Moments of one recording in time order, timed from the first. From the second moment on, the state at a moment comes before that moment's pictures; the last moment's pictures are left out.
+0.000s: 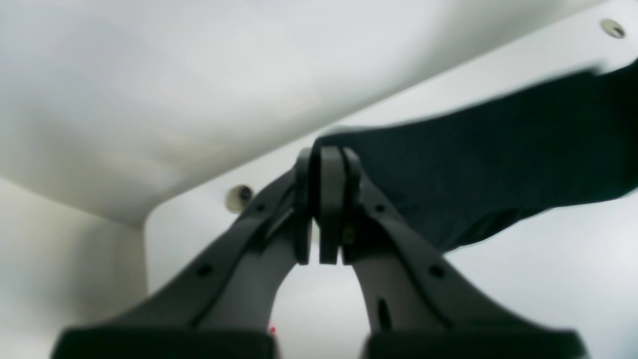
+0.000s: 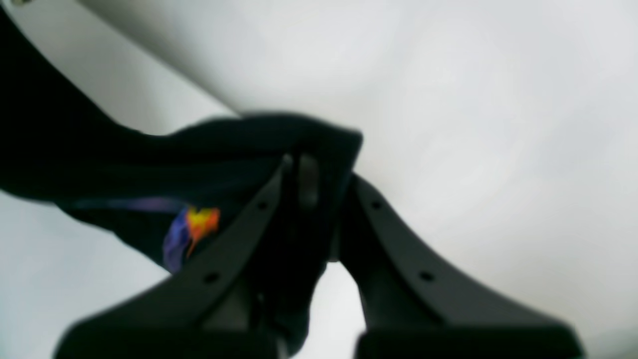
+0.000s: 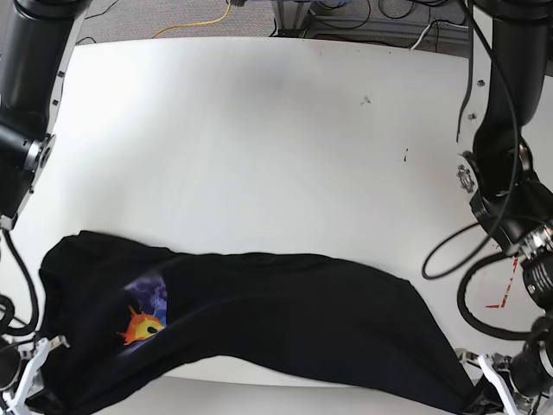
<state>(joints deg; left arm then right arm) -54.3 -13.9 -16.8 89.9 -32.4 -42.0 85.7 54.2 34.9 6.4 91.1 41.5 40.2 -76.1</state>
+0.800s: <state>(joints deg) -25.8 -14.1 -25.3 109.3 -37.8 -41.9 84.6 23.8 34.0 20.3 101.8 49.3 40.2 -74.8</state>
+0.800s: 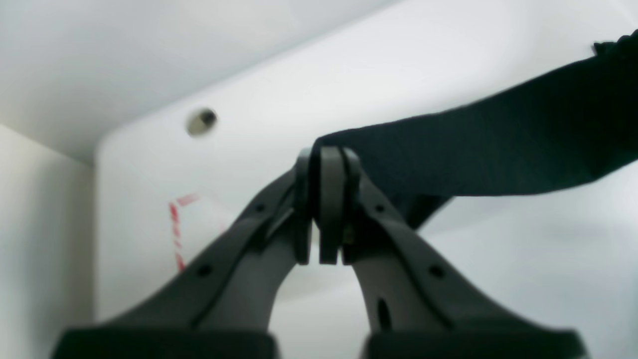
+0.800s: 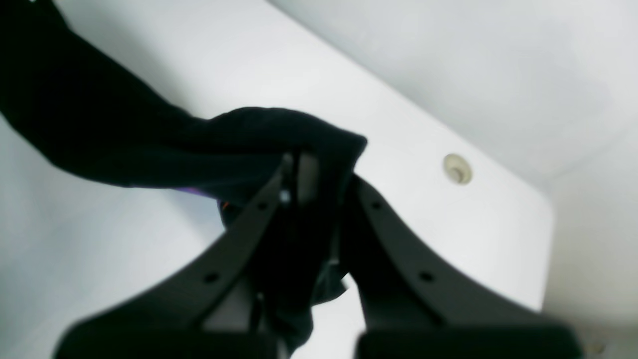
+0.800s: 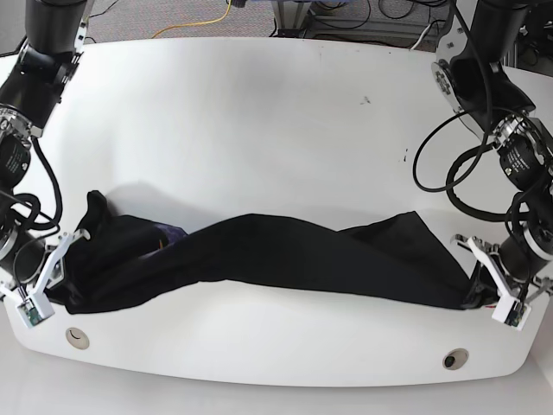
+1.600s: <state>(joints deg) 0.4 -24.1 -43.7 109.5 -53.2 -41.9 84.4 -6.9 26.1 33.6 108.2 51.4 40.1 -74.8</state>
